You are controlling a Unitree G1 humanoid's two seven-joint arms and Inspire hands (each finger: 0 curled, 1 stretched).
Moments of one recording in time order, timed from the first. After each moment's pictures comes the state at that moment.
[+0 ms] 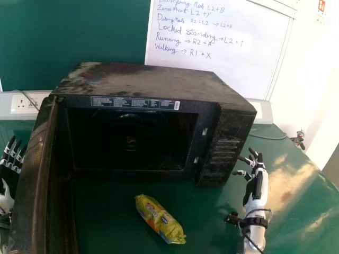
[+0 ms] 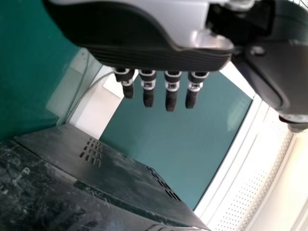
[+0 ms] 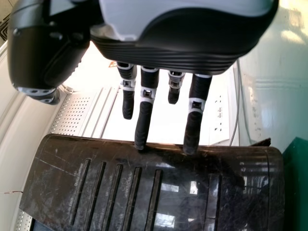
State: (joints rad) left arm -0.15 0.27 0.62 0.49 -0.68 -0.28 -0.63; right arm -0.49 -0.24 -0.33 1.04 0.20 -0.83 0.19
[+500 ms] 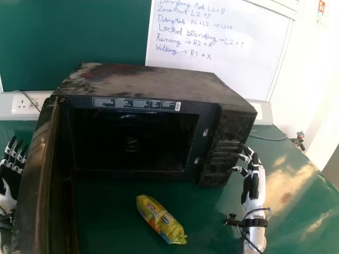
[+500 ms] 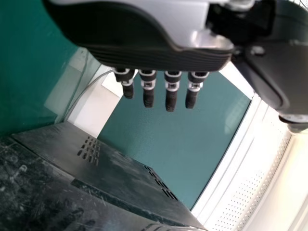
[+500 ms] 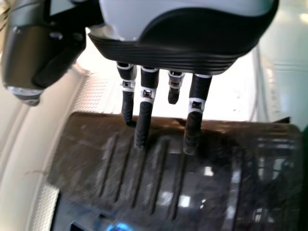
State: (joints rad) left arm -0.15 0.27 0.62 0.48 -0.69 -0.28 -0.63; right arm -0.49 -0.24 -0.32 1.08 0.16 -0.98 0.24
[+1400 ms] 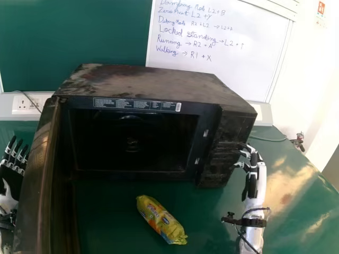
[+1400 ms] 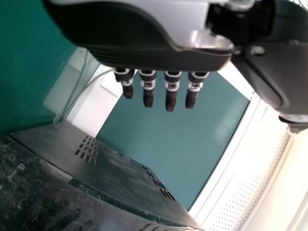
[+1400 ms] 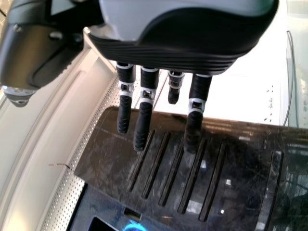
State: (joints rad) left arm -0.15 0.26 0.62 0.48 -0.69 -0.28 -0.63; right arm -0.50 -0.27 -0.25 1.11 0.02 -1.11 0.04
